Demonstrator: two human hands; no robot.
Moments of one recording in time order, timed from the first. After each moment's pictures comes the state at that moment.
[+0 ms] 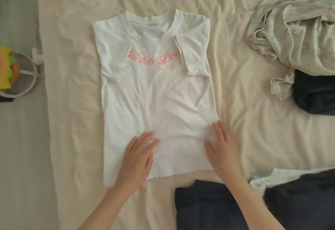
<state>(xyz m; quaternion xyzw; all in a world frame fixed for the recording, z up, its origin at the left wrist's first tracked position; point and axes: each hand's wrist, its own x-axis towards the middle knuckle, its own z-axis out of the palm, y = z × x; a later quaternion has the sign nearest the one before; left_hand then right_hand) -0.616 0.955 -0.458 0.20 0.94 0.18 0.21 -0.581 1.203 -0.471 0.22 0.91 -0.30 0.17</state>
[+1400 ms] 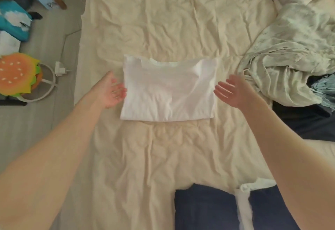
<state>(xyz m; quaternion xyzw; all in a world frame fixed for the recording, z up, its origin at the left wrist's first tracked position) -0.823 0.900 -0.356 -0.43 0.55 0.67 0.24 -0.787 1.247 -0.356 0.49 0.46 -0.73 0.11</state>
